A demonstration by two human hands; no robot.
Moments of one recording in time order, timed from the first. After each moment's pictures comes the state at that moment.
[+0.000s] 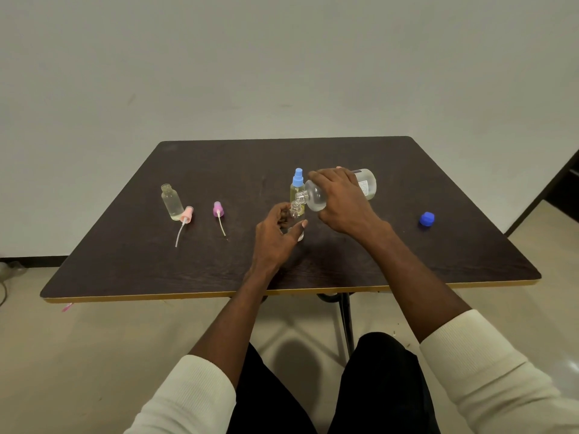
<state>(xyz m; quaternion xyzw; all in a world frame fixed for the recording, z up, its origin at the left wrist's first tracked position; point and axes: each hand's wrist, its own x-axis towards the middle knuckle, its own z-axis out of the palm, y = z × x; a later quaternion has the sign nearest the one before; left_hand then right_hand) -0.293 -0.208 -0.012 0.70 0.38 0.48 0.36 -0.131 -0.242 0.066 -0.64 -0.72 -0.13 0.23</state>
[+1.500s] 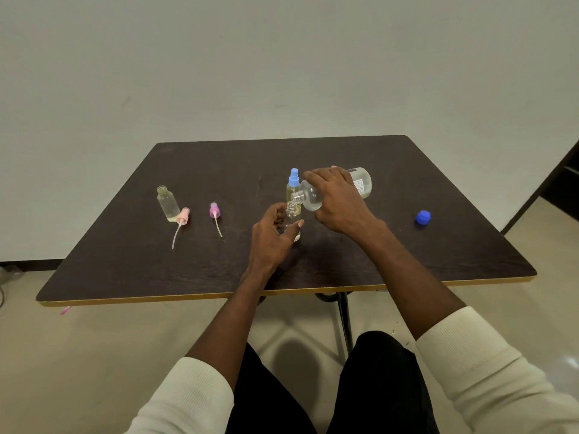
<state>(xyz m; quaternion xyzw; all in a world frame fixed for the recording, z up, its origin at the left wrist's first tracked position) -0.292 -0.210 -0.011 0.70 0.39 0.48 0.36 -0.130 -0.243 0.067 -0.64 -0.72 -0.13 0.24</state>
